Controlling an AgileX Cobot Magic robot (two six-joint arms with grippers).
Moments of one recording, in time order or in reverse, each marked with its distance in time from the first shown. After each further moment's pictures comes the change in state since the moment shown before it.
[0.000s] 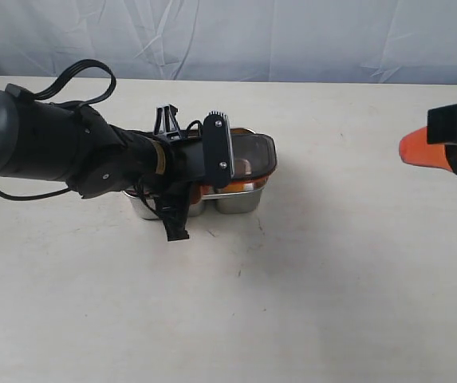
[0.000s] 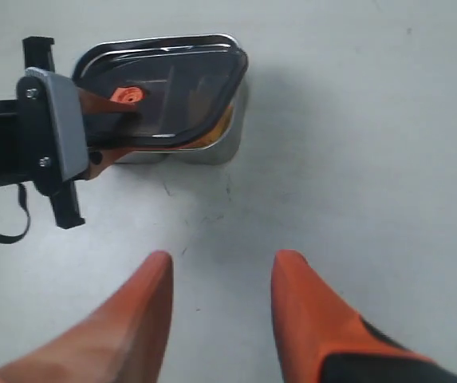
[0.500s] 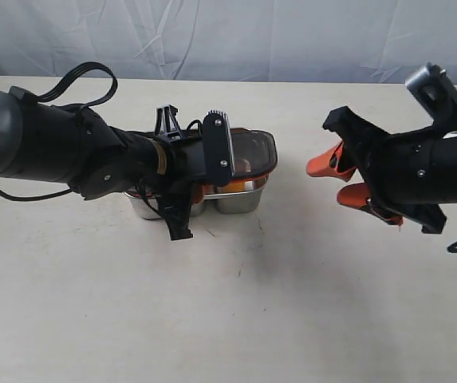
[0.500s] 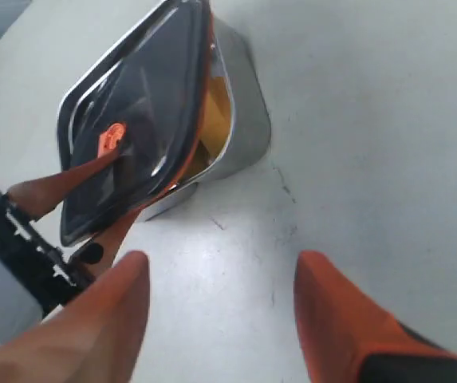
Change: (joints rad) left arm 0.003 0.010 0.000 -0.018 -0.031 0.000; right arm 0.000 0.419 0.173 0.635 -0.450 -0.082
